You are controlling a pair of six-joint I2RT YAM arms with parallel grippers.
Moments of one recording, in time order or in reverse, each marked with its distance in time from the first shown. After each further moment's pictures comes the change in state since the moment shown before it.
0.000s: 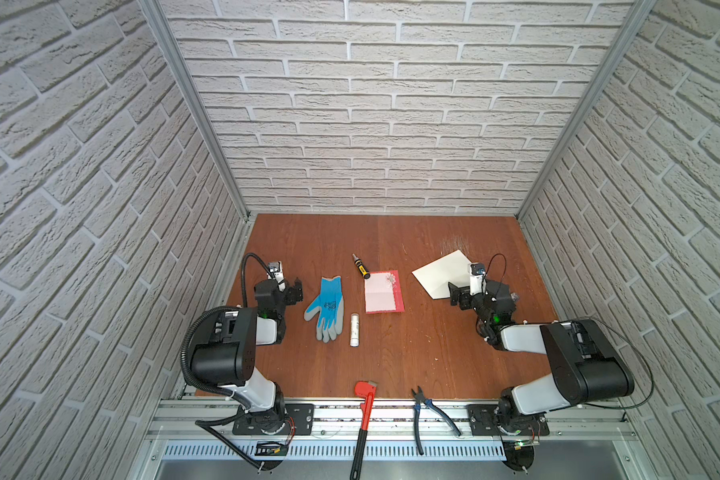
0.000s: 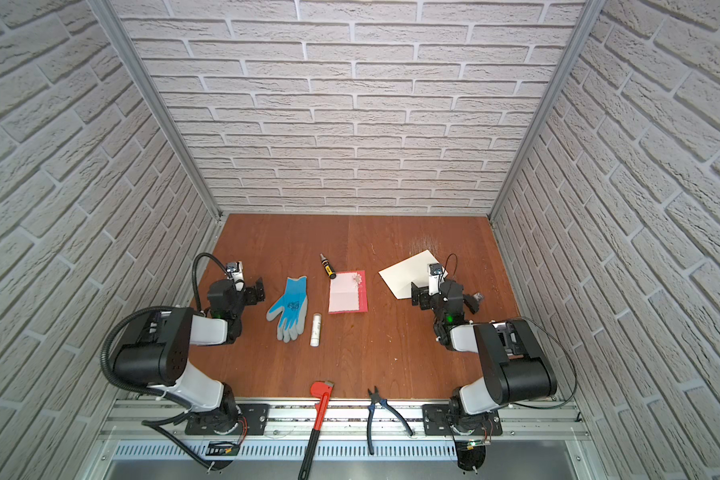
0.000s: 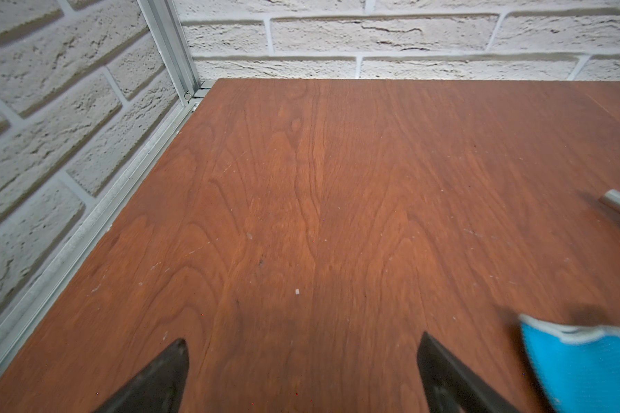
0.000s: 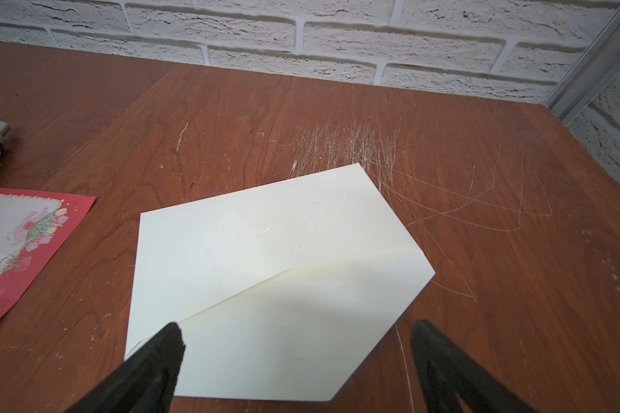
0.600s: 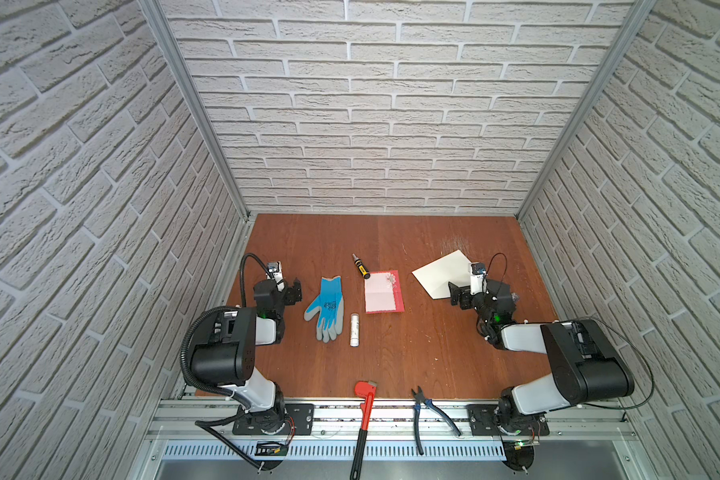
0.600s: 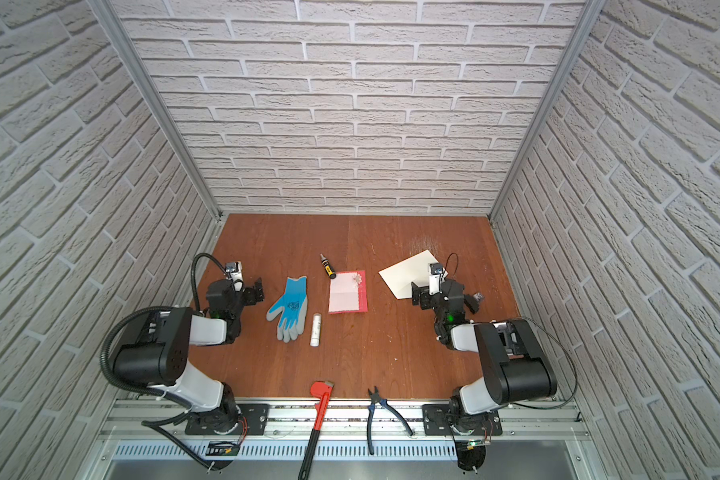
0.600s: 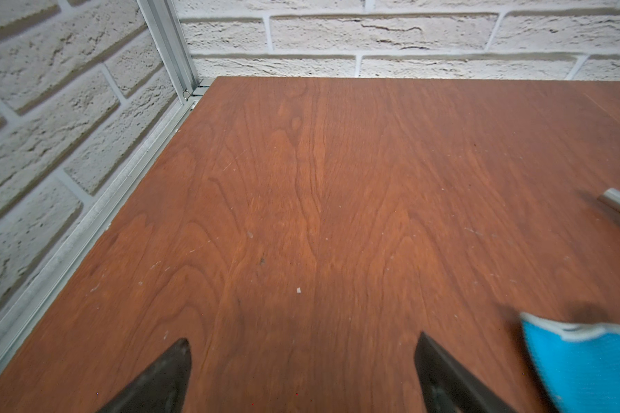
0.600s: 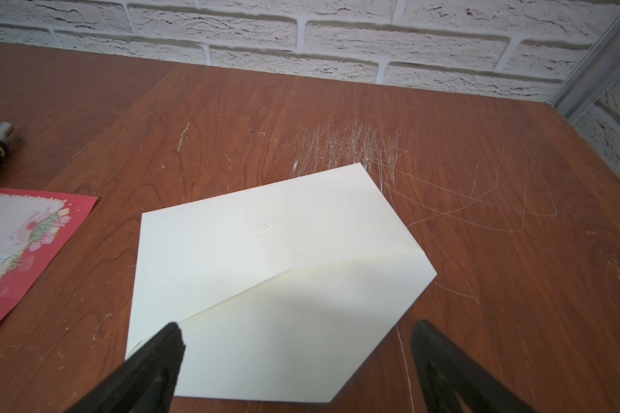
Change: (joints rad) left arm 0.010 -0.002 0.001 -0.008 0.008 -0.002; right arm -0.010 0.000 0.005 -0.009 -0.021 0.000
